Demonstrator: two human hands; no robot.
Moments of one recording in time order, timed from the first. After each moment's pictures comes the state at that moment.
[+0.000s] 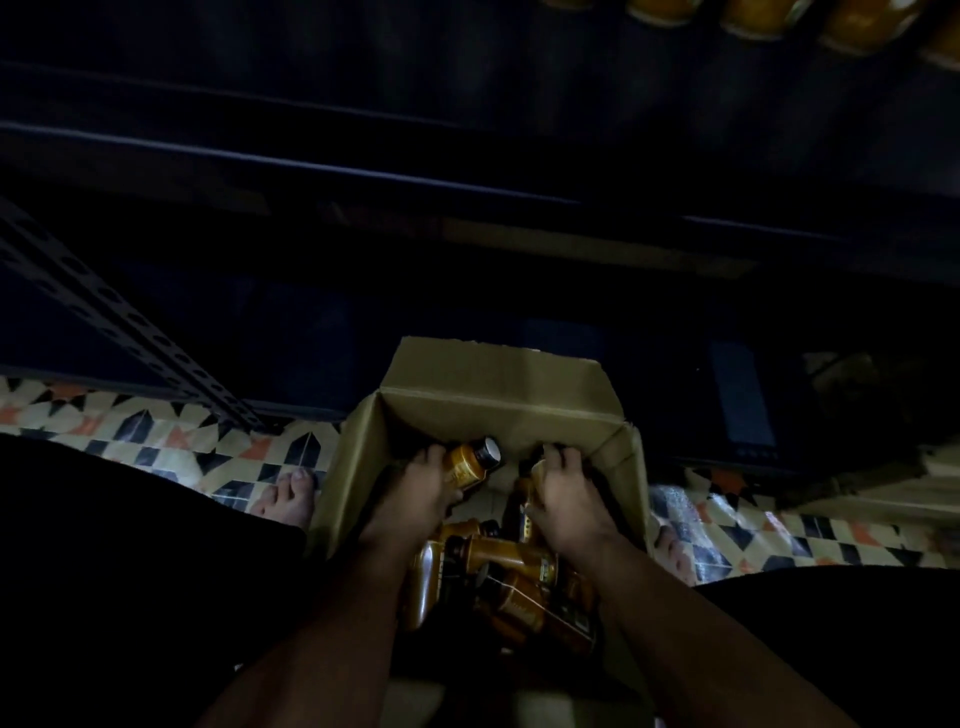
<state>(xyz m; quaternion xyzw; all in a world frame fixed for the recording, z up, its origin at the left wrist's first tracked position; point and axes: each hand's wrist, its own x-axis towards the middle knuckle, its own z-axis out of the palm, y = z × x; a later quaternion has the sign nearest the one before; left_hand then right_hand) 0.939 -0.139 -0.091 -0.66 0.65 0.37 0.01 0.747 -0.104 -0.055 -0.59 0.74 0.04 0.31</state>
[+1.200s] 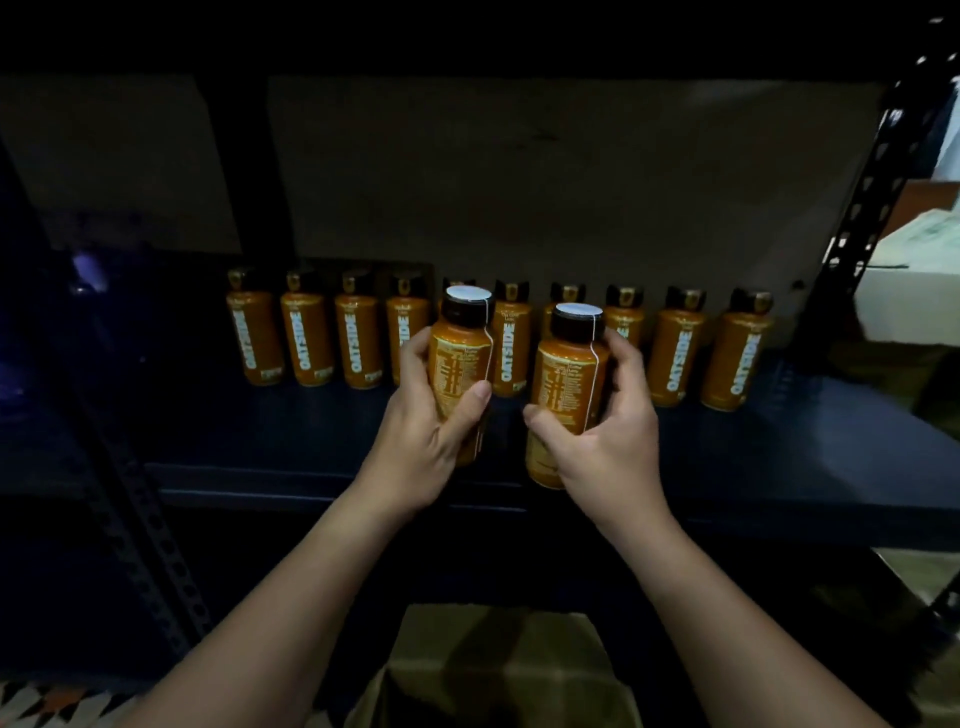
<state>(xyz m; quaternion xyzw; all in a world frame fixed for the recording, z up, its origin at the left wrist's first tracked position) 0.932 -0.209 0.294 -0.33 0.72 0.31 -0.52 0.755 -0.167 0.290 -0.58 0.46 -0.64 0.18</state>
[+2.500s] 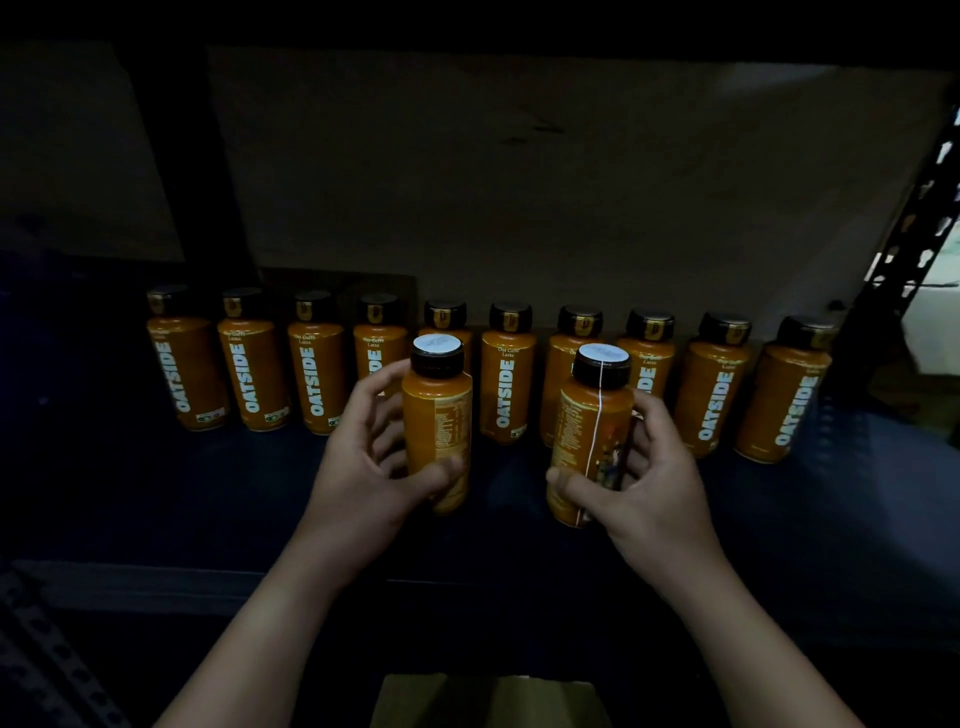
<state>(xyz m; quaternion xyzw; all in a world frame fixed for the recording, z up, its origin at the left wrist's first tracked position) 0.944 -0.277 0.282 -0.39 0.63 0.42 -0.52 0.711 -0.229 0.274 -0.57 0.54 -0.57 0.25</state>
